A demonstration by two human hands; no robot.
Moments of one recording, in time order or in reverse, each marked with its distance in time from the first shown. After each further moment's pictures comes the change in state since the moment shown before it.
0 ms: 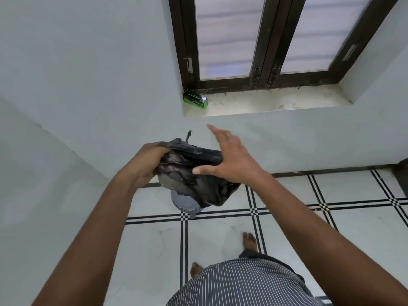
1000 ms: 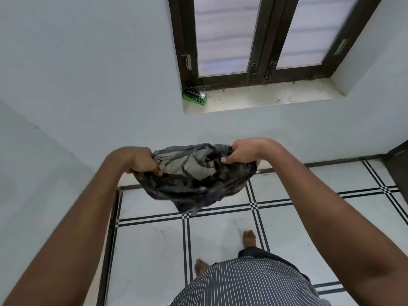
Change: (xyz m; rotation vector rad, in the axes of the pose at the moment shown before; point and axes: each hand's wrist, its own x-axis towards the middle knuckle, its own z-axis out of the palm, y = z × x) left_hand -0.002 0.022 -0.063 1.328 -0.213 -0.268; right_hand 0.014 -0.011 -0.032 -0.152 -0.470 0.344
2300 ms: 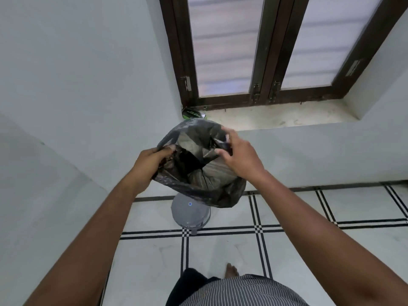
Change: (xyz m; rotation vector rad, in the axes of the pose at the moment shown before) left_hand 0.061 0.087 0.000 -1.298 0.389 0.273; right_hand 0.092 0.058 -0.020 0.356 0.670 -0.317
